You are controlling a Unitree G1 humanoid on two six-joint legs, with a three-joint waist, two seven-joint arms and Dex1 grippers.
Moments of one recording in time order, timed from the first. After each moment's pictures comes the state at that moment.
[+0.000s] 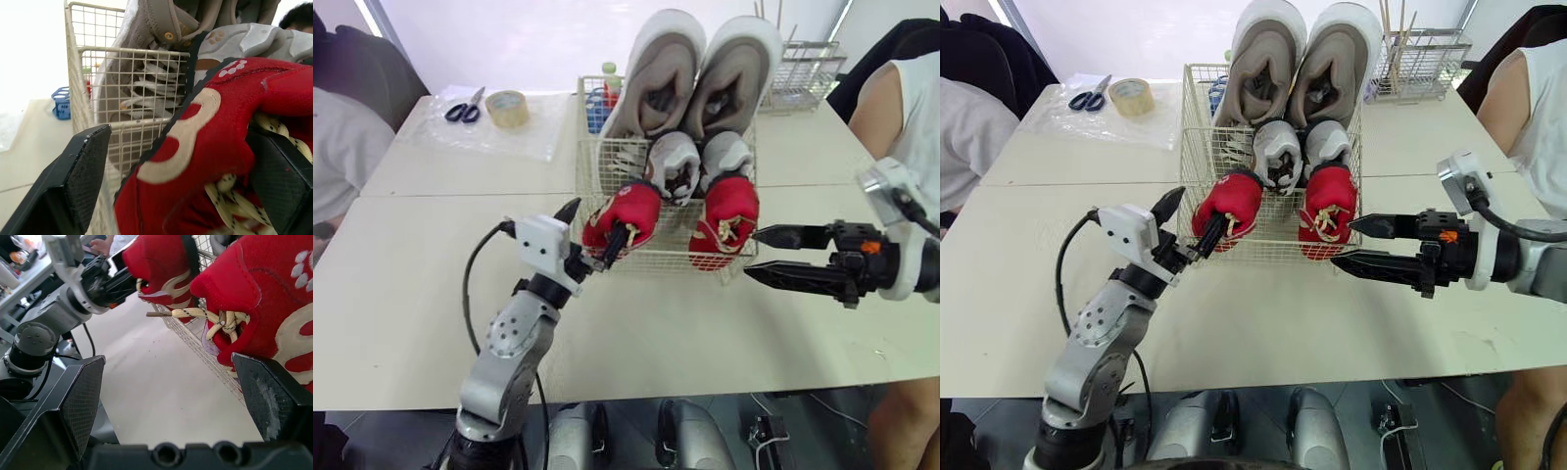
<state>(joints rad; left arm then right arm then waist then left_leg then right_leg) -0.06 0.17 -0.09 -0.70 -0.35 0.43 -0.17 -0.30 -1.11 -0.41 -0.40 1.27 1.15 0.83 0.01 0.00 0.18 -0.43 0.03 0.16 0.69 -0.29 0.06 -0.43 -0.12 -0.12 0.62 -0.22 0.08</state>
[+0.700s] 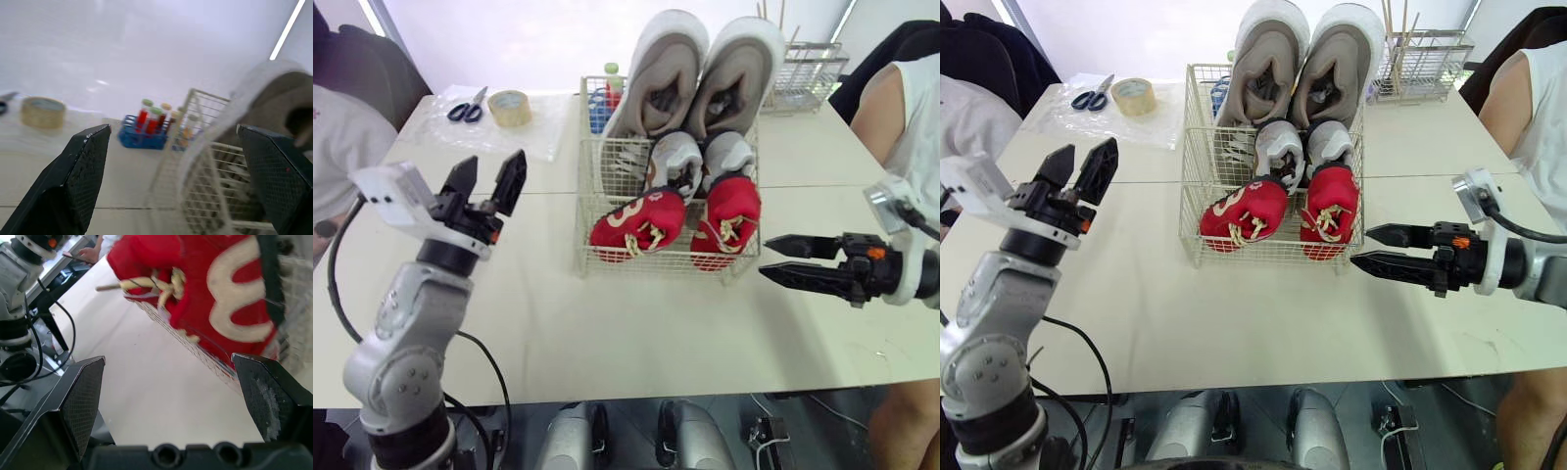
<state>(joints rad) -0.26 0.40 0.44 -0.65 -0.92 0.64 0.04 -0.17 -1.10 -0.45 -0.29 1.15 1.10 0.96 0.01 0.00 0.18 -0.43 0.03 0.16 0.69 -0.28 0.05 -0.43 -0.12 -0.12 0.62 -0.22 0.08</state>
